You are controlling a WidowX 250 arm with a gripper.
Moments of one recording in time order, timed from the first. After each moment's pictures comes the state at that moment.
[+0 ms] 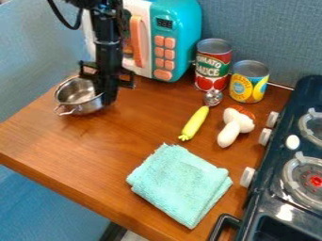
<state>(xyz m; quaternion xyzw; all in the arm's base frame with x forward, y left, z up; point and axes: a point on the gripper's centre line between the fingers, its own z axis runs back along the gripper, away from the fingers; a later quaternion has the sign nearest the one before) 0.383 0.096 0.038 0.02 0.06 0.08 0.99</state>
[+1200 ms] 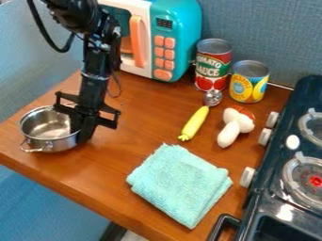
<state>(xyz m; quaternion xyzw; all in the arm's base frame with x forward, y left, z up) 0.294 0.084 0.020 0.09 0.17 0.15 0.97</state>
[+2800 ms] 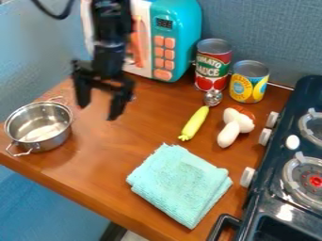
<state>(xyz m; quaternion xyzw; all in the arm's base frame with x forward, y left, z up) 0.318 0.050 0.076 0.07 0.04 0.03 1.00</state>
